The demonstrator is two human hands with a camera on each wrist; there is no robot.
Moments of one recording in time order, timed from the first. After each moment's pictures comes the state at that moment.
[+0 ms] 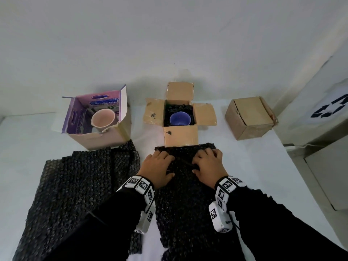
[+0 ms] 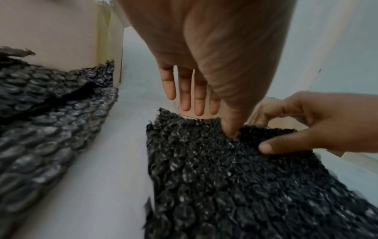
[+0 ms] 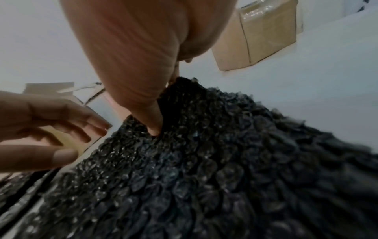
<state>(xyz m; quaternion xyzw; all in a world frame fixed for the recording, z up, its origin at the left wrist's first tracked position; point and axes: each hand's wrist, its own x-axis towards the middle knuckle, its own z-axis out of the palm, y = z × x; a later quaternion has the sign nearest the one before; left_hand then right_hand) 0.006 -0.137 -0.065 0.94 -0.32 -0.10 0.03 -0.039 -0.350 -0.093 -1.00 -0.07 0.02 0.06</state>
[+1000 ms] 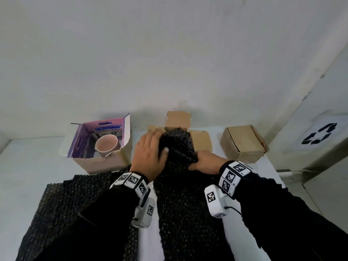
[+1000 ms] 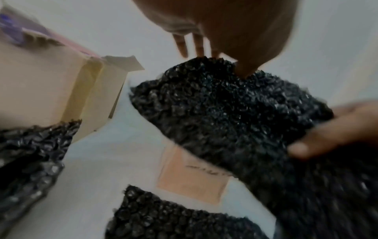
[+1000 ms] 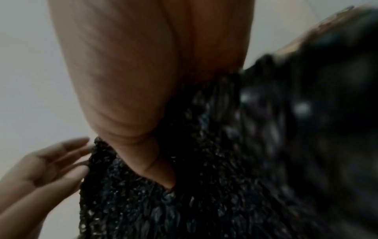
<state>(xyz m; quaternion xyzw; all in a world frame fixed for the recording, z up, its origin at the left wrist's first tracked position) 0.053 -0.146 0.024 0.91 -0.28 0.19 0.24 0.019 -0.361 0.046 -0.93 -0.02 0.23 0.30</state>
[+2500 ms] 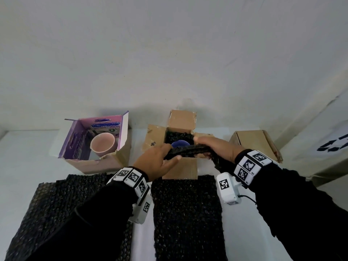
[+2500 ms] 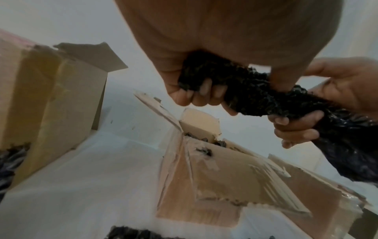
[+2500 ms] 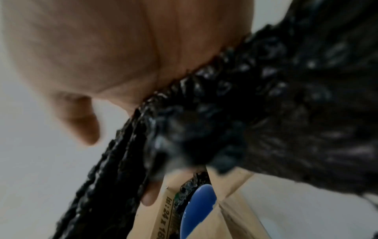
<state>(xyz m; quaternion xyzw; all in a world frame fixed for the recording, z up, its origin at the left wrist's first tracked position) 0.094 -0.162 0.009 0.90 -0.33 -0.05 0.26 0.083 -0.403 0.047 -0.84 -0.03 0.24 0.49</state>
